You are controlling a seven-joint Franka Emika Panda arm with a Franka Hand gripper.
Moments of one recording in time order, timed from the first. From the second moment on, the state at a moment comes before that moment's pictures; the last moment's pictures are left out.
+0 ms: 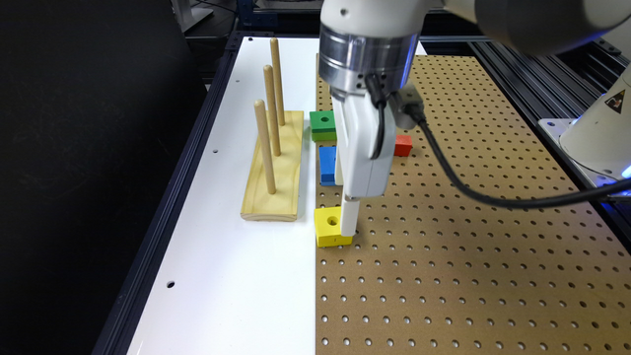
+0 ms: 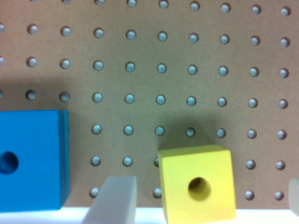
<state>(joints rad) 0.17 0.31 0.15 -2.25 0.03 2.61 1.05</state>
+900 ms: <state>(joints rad) 0.17 0.38 0.15 -2.23 0.03 2.65 1.05</state>
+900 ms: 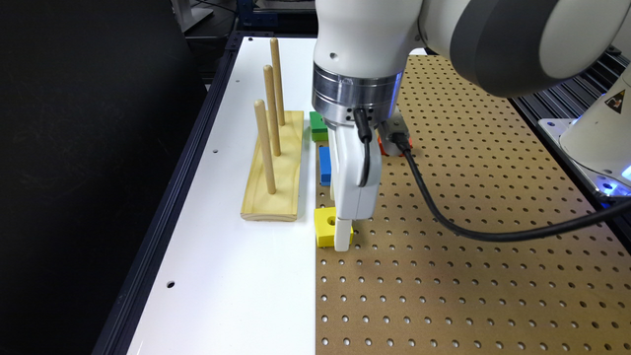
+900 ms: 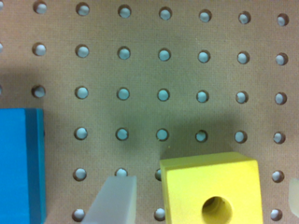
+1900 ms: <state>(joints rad) 0.17 0.44 0.15 -2.19 0.03 2.67 1.05</state>
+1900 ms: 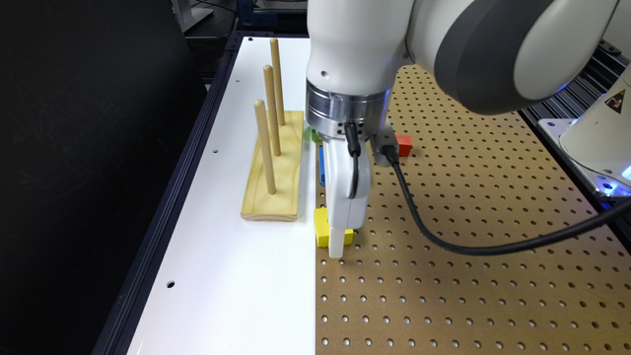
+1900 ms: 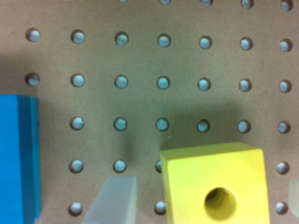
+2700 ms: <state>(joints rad) 0.17 0.46 0.15 -2.19 0.03 2.68 1.05</state>
